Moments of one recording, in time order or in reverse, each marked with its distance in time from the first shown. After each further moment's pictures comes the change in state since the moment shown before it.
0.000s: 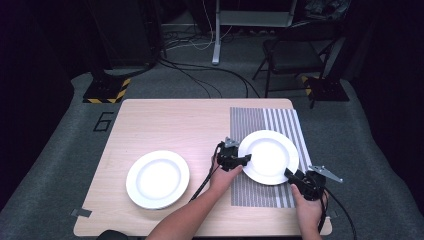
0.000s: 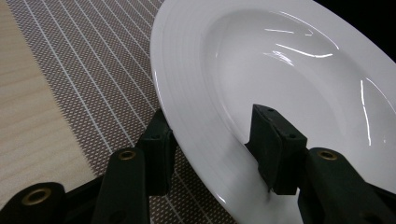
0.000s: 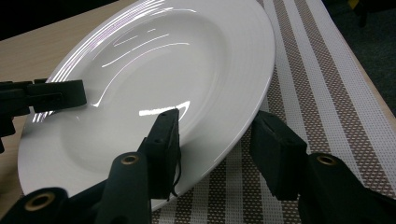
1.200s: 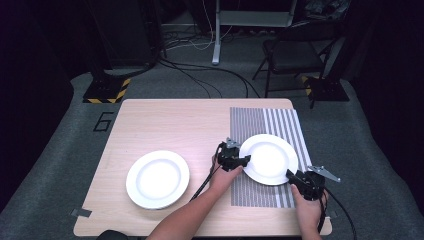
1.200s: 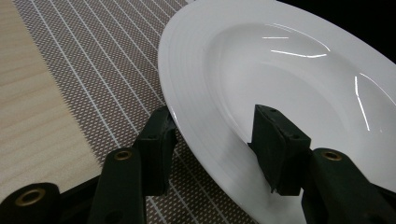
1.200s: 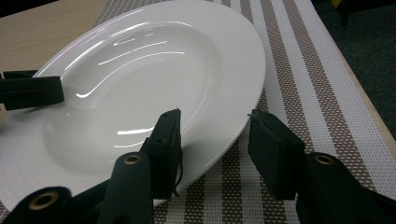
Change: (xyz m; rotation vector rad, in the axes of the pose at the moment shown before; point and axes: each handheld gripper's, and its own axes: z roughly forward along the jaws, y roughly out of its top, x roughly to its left) left arm 0.003 -0.002 0.003 0.023 0.026 0.051; right arm -0.005 -0.004 0.007 0.013 -0.060 -0.020
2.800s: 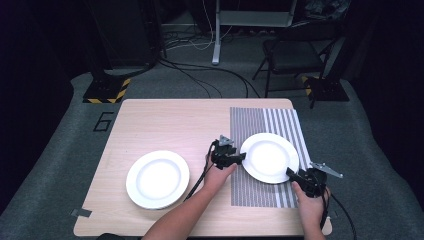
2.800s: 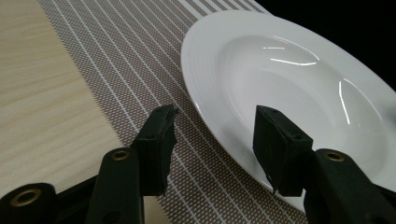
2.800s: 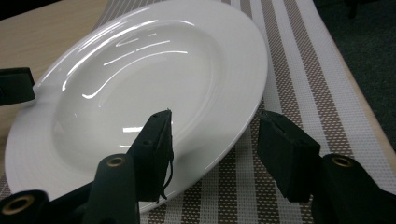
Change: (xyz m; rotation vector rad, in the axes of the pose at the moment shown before) left arm 0.014 0.005 -0.022 -0.032 -0.014 -0.052; right arm -0.006 0.010 0.002 0.030 0.020 0.015
